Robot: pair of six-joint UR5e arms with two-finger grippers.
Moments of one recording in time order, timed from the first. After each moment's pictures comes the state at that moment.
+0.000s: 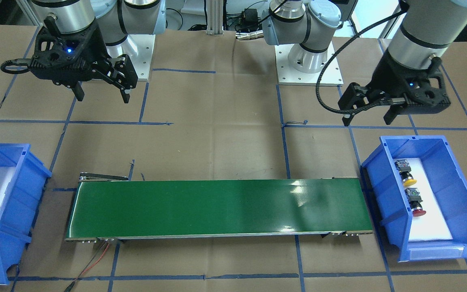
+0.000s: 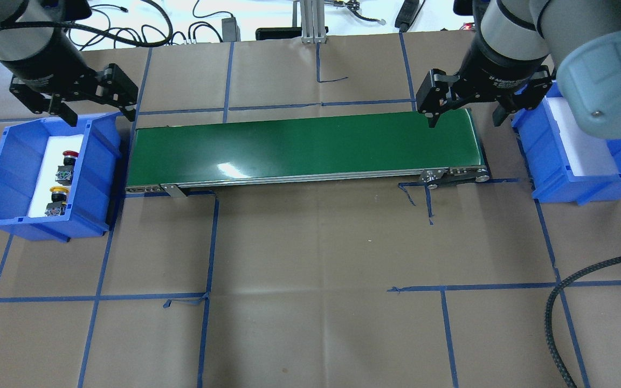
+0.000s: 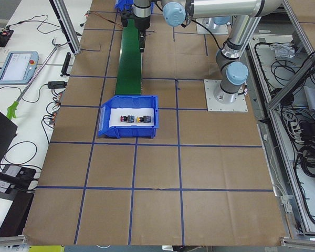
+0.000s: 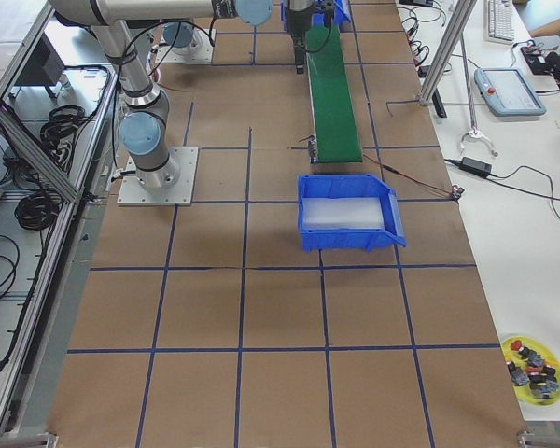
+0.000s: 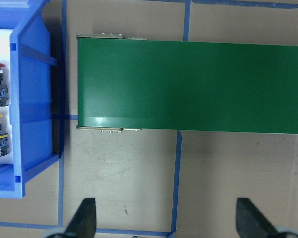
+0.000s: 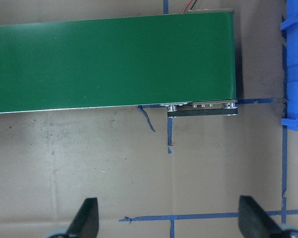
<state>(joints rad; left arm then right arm) -1.35 -1.58 -1.58 -1.48 1.57 0.16 1.63 -1.62 1.62 -1.66 -1.58 0.08</state>
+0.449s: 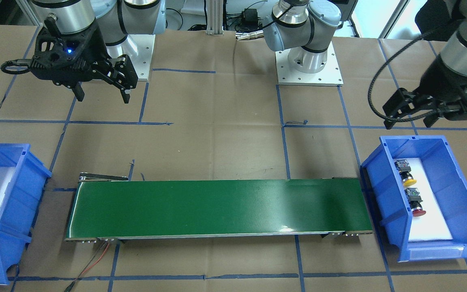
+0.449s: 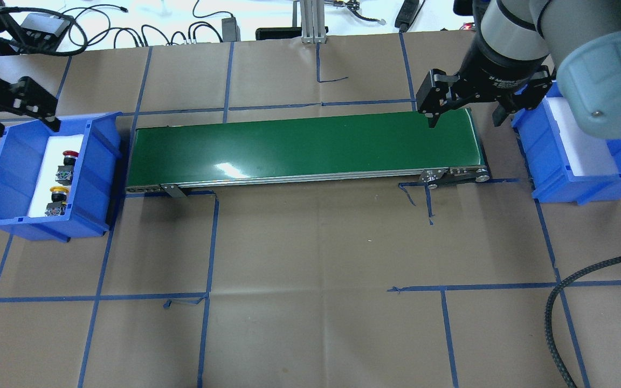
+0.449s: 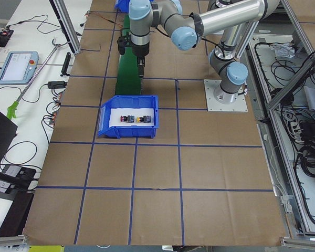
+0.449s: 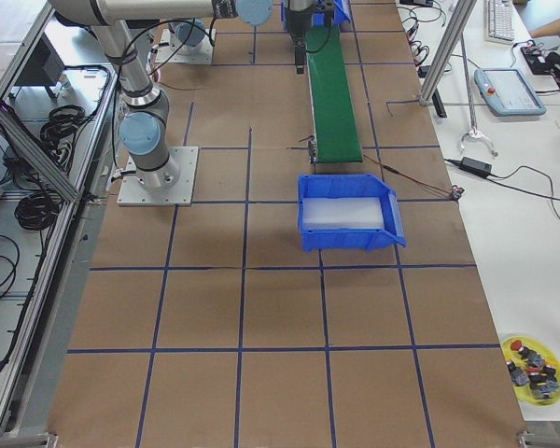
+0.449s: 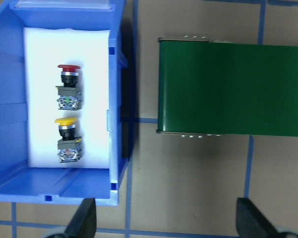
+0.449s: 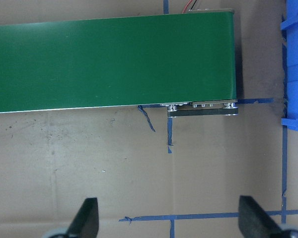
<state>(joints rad) -1.06 -1.62 -1.59 -1.48 1.57 0.45 1.63 -1.62 1.62 -1.66 -1.58 0.08</state>
